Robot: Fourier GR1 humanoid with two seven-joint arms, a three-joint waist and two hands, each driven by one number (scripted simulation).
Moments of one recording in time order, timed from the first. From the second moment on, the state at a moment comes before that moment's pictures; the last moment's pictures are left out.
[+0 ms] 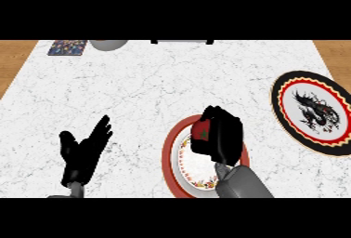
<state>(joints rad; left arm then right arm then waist) 0.03 0.12 -0.09 -1.45 0.12 0.05 0.24 -0.30 0.00 0.51 -1.39 1.21 -0.40 0.79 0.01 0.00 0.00</state>
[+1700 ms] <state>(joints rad) 0.02 0.10 -0.08 -1.47 0.10 0.05 0.25 -0.36 -0.43 -0.05 -1.10 0.63 -1.03 0.38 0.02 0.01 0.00</state>
